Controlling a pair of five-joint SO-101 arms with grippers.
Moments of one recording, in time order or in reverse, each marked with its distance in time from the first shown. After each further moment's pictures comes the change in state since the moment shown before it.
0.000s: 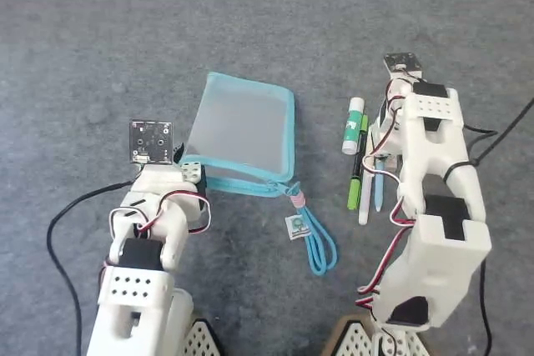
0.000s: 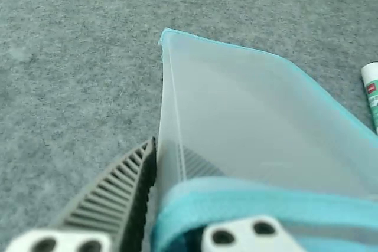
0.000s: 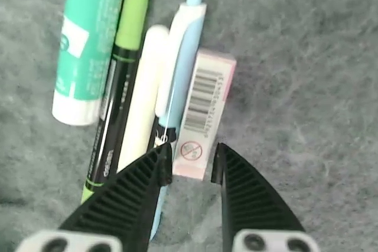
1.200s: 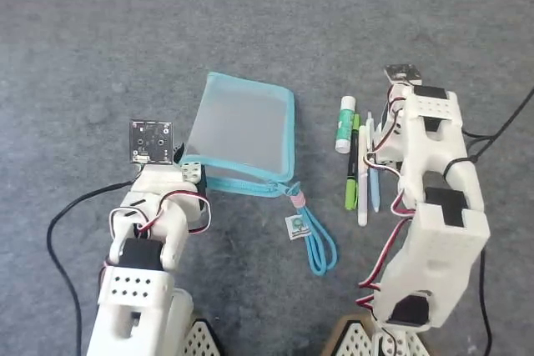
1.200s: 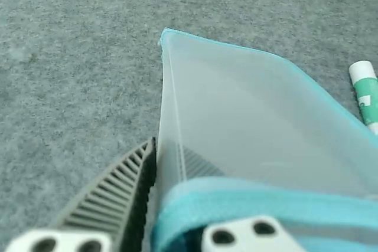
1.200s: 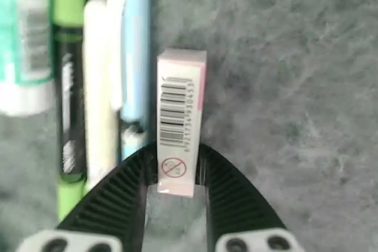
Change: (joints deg) left arm 0.0 0.0 0.0 0.0 0.0; right arm 0.9 3.0 -1.8 4.4 0.8
